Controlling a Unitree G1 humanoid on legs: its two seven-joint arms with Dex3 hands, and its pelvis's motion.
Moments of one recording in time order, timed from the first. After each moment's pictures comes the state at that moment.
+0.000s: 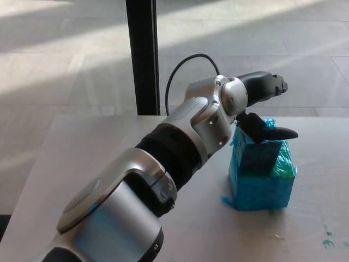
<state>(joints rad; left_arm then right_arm) -1.36 -0.05 -0.57 0.98 0.34 0.33 -0.40 -0.05 -0.68 -0.16 1.16 0.01 -0.09 0.42</state>
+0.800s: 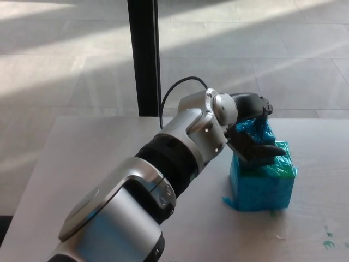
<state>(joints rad) -1.33 -0.07 -0.55 1.03 0.37 0.38 -0.50 -0.07 -0.69 -0.16 1.17 0.00 -0.12 0.42</state>
